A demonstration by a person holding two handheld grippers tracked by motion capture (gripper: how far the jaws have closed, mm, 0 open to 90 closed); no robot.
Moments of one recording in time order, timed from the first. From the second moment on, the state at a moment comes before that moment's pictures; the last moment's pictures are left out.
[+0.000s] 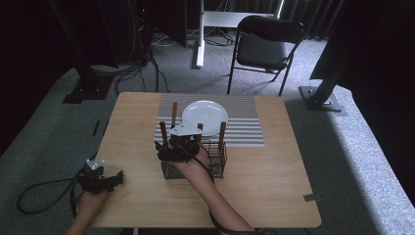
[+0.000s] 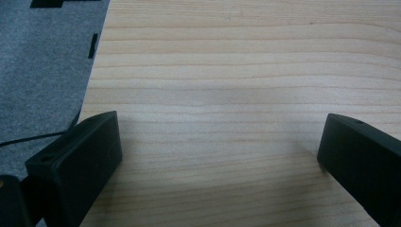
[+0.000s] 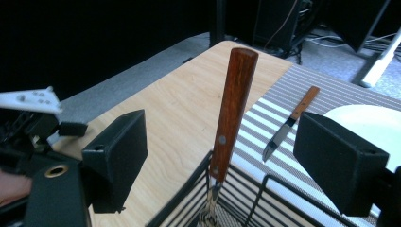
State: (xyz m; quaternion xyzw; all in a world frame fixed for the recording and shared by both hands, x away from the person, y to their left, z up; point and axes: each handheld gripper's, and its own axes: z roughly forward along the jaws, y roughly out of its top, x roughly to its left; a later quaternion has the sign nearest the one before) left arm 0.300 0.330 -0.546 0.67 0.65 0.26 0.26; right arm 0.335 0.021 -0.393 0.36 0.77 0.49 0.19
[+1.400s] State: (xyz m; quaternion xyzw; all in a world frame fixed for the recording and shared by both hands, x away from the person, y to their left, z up) left arm 0.300 0.330 -0.546 0.67 0.65 0.26 0.26; right arm 0.349 0.058 -0.426 0.47 0.73 0.44 0.23
